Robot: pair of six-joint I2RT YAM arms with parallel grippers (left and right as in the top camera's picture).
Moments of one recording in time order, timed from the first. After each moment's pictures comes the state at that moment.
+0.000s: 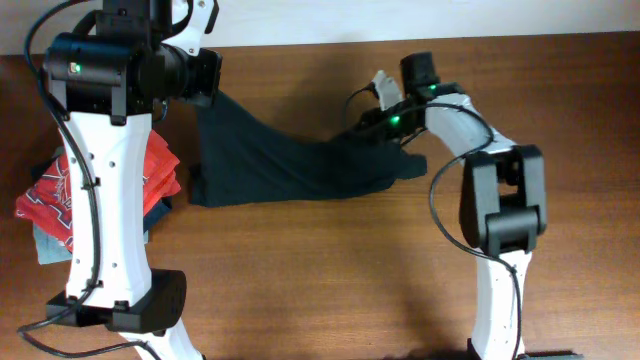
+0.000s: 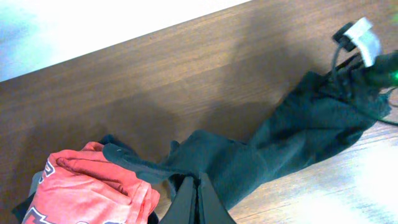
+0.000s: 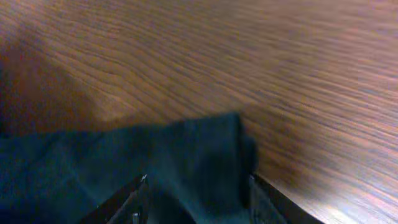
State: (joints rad) left arm -0.17 1.93 2.56 -1.54 0.01 0.14; right arm 0.15 2.33 1.78 -0.63 -0.49 -0.08
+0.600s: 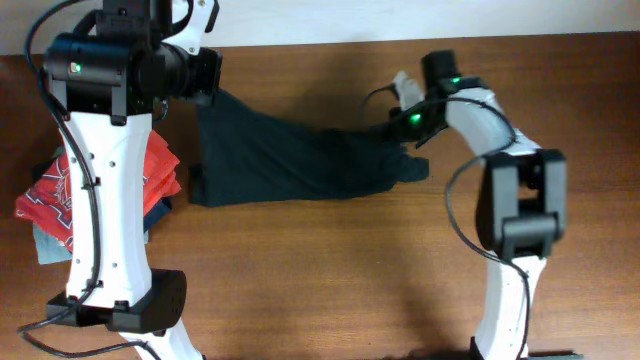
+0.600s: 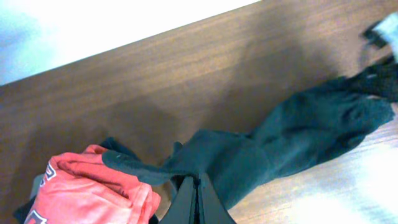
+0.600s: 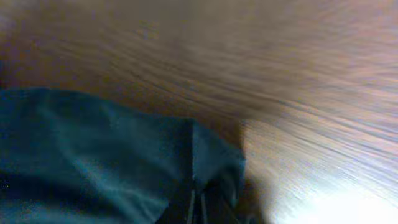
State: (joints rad) left arm -0.17 1.93 2.56 -1.53 0.01 0.15; right arm 0.06 2.24 1.79 -0.81 -0.49 -0.09
